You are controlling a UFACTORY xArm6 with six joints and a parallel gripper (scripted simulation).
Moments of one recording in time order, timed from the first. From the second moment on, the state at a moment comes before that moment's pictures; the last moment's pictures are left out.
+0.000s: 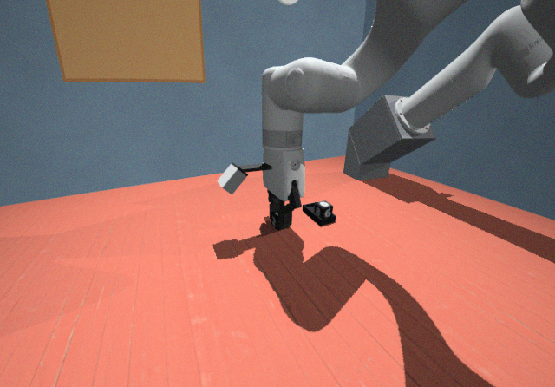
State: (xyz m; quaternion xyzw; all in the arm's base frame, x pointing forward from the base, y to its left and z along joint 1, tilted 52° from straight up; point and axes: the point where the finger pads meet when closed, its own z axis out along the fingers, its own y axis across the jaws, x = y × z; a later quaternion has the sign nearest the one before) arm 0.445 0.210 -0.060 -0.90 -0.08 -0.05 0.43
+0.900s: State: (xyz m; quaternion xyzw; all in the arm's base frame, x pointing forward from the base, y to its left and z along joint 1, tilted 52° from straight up) arm 0.445 0.210 -0.060 -0.90 -0.08 -0.05 0.43
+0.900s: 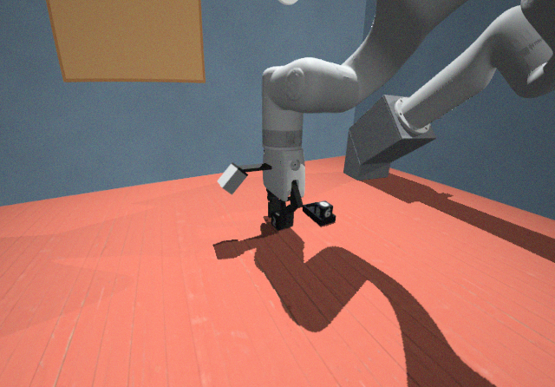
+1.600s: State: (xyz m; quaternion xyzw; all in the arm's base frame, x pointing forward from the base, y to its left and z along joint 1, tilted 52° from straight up) arm 0.445 0.191 -0.045 -0.90 -0.08 -0.05 0.43
